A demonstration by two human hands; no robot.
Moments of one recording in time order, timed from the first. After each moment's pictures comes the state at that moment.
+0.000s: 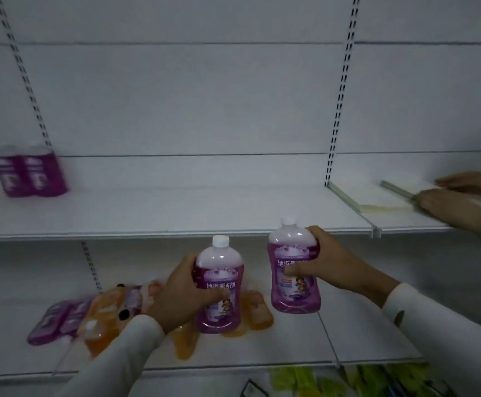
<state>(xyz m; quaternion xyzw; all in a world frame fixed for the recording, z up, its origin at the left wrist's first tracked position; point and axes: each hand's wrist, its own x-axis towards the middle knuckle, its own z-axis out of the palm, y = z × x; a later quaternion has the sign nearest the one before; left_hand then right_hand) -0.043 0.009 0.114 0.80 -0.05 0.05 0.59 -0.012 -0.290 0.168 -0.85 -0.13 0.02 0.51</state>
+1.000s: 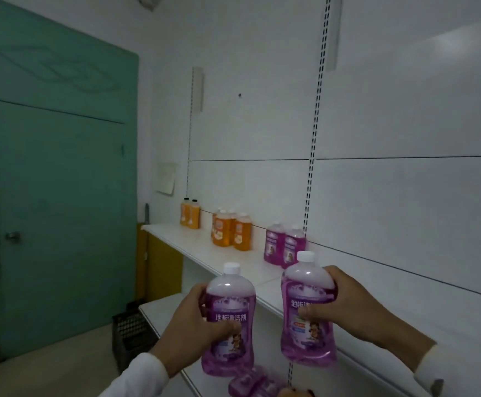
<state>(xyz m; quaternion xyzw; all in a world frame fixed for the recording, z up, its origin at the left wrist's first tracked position) -0.170 0.275 0.231 0.74 0.22 0.37 0.51 0.053 0.106 0.283 -0.72 -0.49 0.14 0.47</state>
